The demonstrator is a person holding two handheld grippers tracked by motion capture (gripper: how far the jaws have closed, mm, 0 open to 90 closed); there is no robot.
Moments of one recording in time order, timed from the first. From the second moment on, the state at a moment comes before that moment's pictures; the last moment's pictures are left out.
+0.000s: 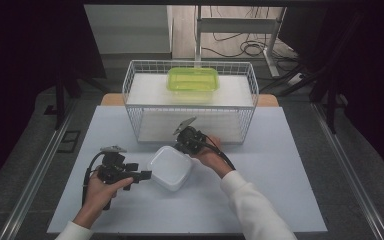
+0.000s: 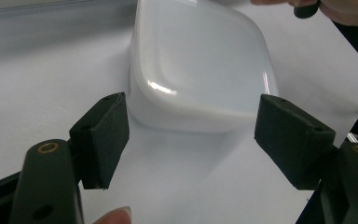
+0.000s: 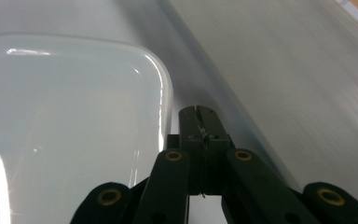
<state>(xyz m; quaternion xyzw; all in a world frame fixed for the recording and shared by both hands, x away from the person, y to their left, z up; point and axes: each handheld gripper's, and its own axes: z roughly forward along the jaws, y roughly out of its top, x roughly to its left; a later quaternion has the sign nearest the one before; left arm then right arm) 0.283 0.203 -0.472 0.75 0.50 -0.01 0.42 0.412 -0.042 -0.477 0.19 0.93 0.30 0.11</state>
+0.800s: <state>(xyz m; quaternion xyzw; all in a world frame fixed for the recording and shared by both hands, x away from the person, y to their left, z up) 0.283 0.225 -0.467 0.74 0.52 0.00 0.44 0.382 -0.084 -0.440 0.24 0.90 0.35 0.08</state>
